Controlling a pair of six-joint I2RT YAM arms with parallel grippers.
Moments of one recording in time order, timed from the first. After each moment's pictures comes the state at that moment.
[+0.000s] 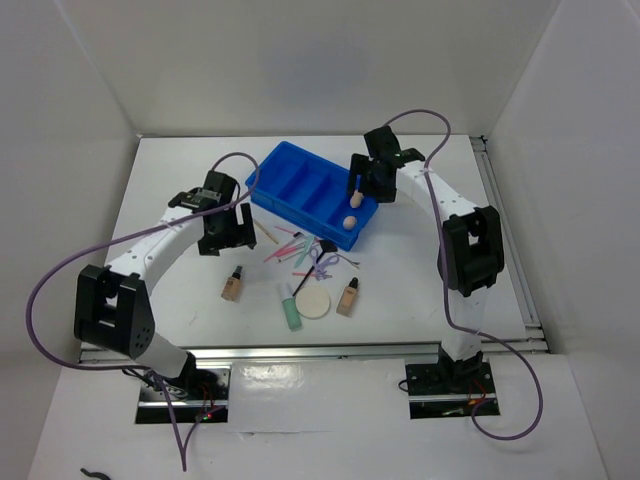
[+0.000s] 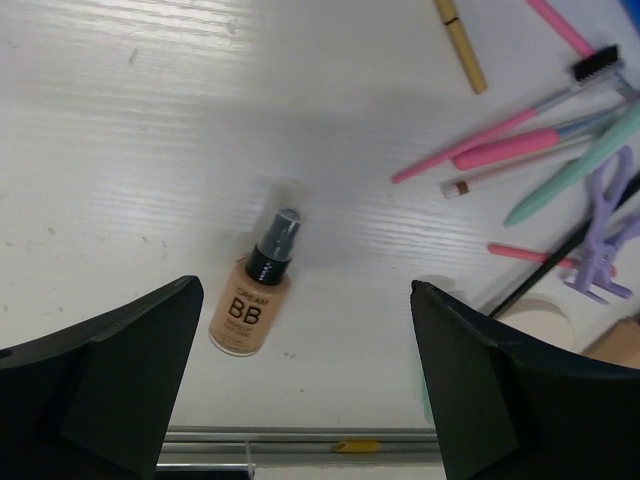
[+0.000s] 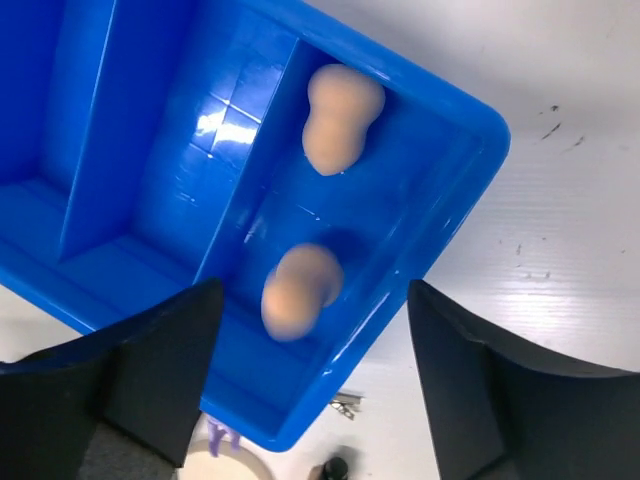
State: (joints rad) left arm -0.26 1.51 1.18 -0.81 -0.05 -0.48; right arm 0.34 1.97 1.69 -0.68 0.04 0.49
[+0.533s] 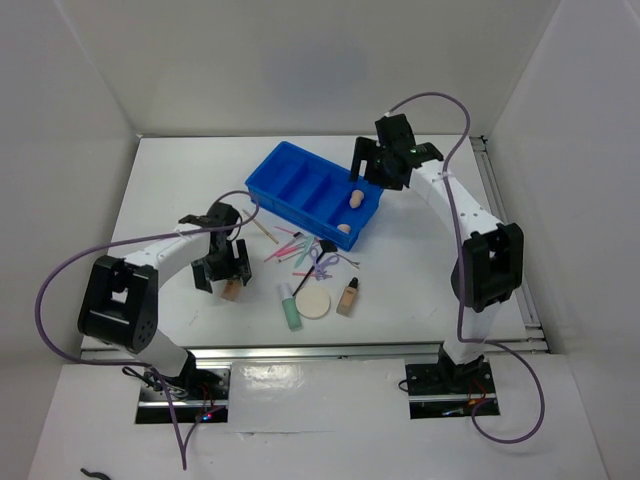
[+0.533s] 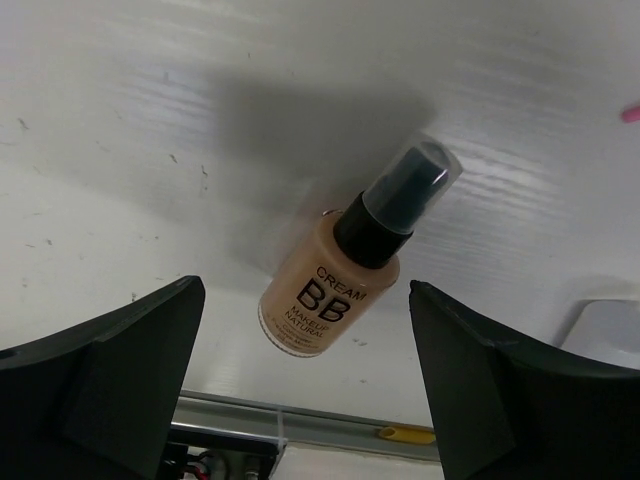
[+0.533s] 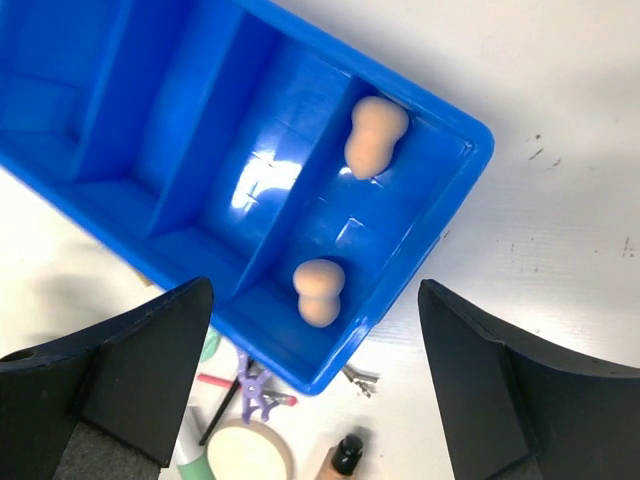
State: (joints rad) left arm -0.25 1.56 0.97 -0.82 -0.12 -0.54; right arm 0.34 1.84 1.70 -0.68 0.03 0.47
